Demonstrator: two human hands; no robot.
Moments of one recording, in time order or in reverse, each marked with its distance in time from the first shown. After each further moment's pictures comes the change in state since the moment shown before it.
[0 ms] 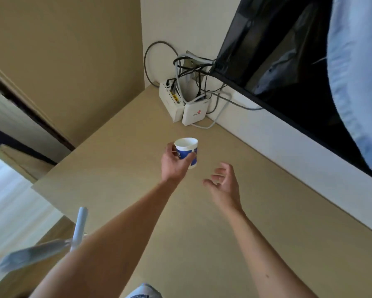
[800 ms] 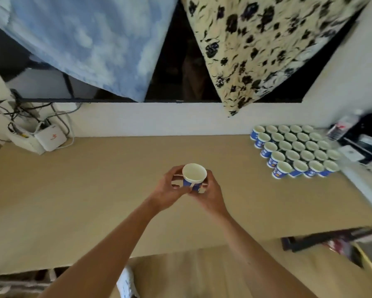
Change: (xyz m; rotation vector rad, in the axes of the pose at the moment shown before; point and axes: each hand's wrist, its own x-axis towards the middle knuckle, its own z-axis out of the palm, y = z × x) left_hand -0.464 0.028 0.154 0.245 -1.065 0.428; right_hand -0.343 0.216 -0.289 0.223 0.510 -0.150
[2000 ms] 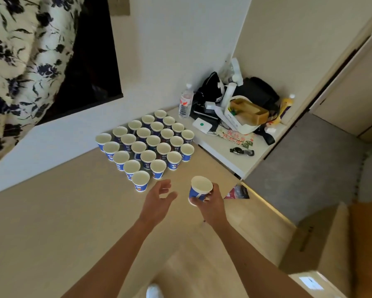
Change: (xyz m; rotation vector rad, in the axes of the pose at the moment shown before) left_hand 0.212 0.052 0.485 -0.017 -0.371 -0.036; right_hand 0.000 0.225 -0.455 -0.027 0.718 0.499
